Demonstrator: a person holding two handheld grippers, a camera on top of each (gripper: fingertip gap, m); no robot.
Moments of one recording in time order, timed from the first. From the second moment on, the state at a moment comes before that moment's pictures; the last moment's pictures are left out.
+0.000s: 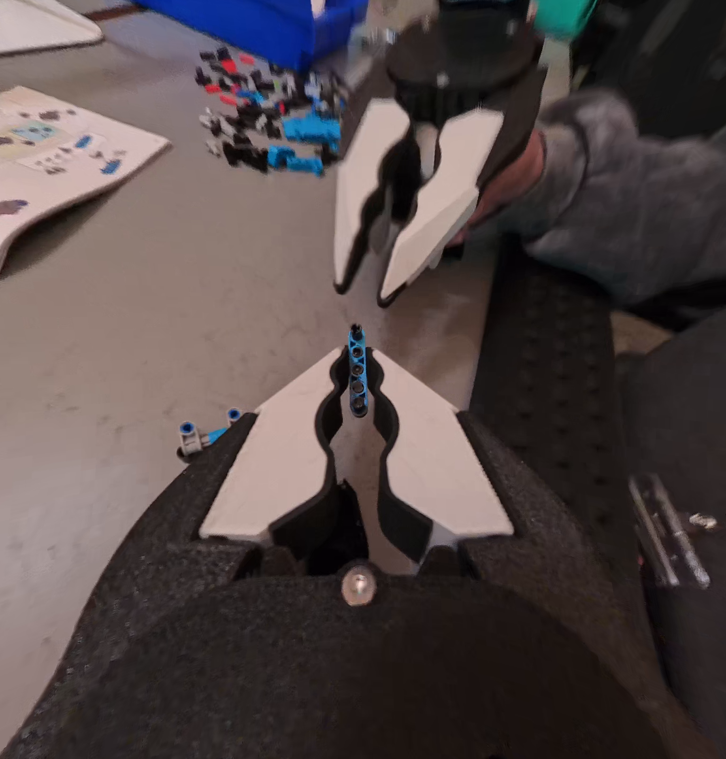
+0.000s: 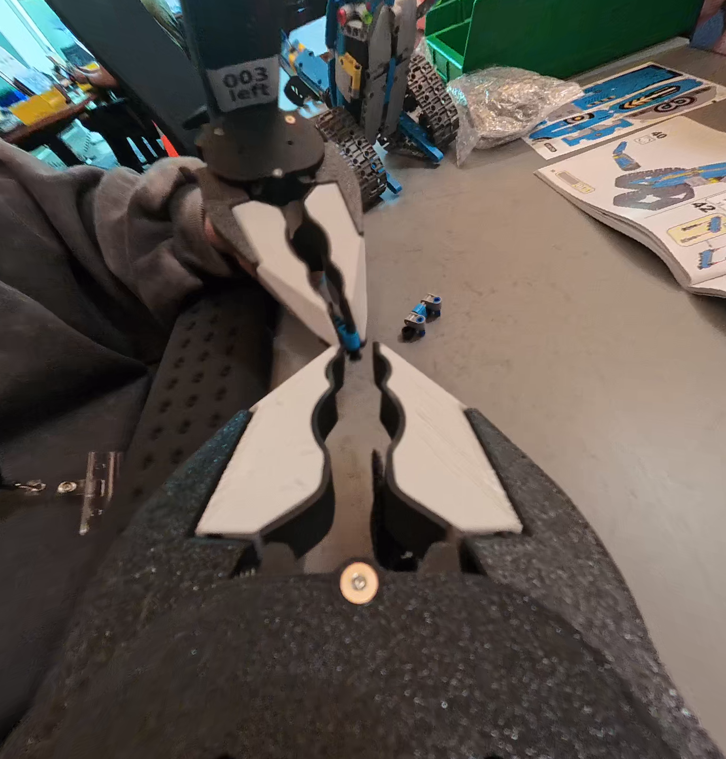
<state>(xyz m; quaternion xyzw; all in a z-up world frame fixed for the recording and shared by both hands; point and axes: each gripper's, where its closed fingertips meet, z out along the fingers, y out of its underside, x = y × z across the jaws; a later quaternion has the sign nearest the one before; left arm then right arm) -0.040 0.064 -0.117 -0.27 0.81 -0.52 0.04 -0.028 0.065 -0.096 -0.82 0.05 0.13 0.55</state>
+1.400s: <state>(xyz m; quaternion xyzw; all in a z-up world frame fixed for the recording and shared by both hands) 0.008 0.133 -0.143 -0.39 0.82 -0.38 0.18 -0.006 0.064 -0.134 -0.89 0.06 0.02 0.46</state>
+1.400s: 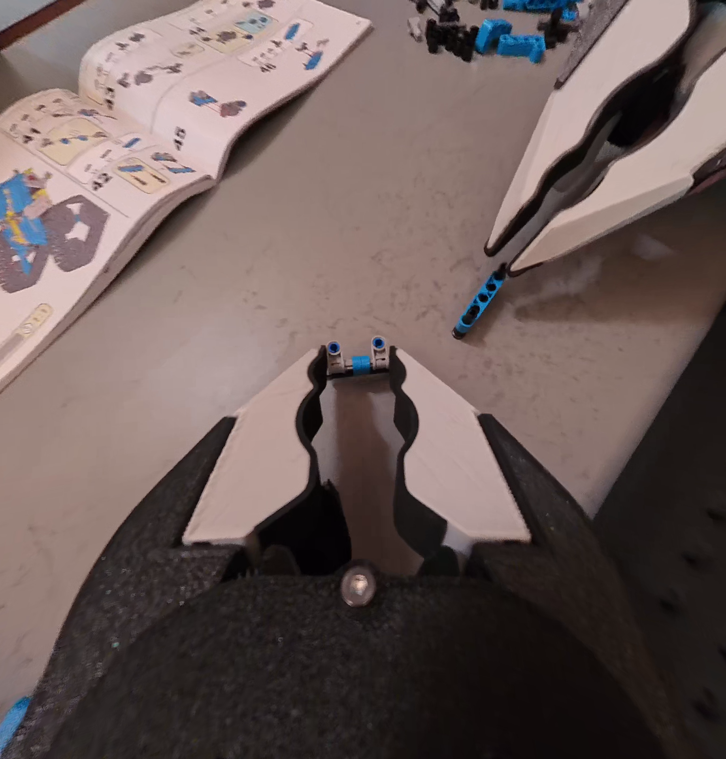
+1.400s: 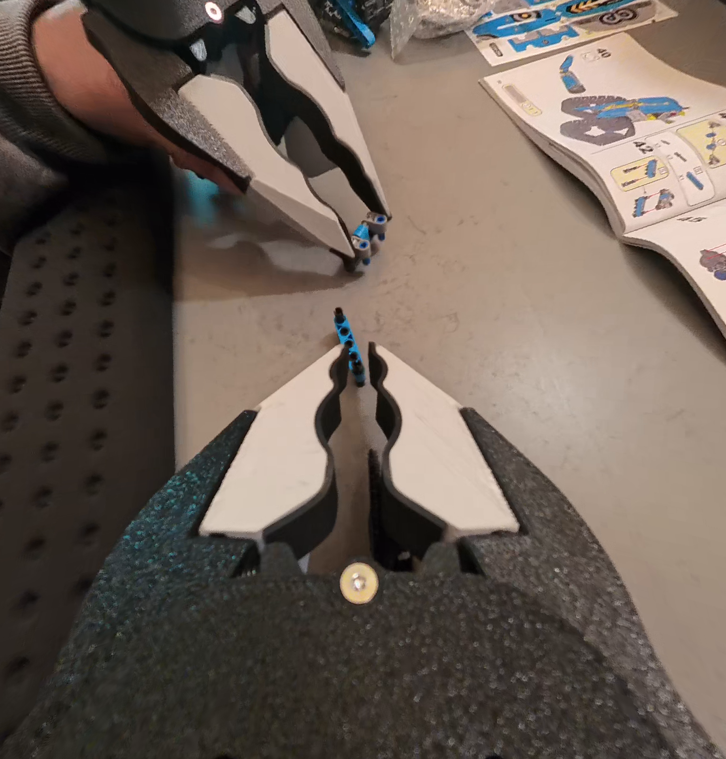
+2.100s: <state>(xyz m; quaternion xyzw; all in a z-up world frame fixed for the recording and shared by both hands) -0.006 0.078 -0.087 -0.43 0.72 -0.54 0.07 -0.009 0.081 -0.091 -0.84 0.02 -0.08 0.54</state>
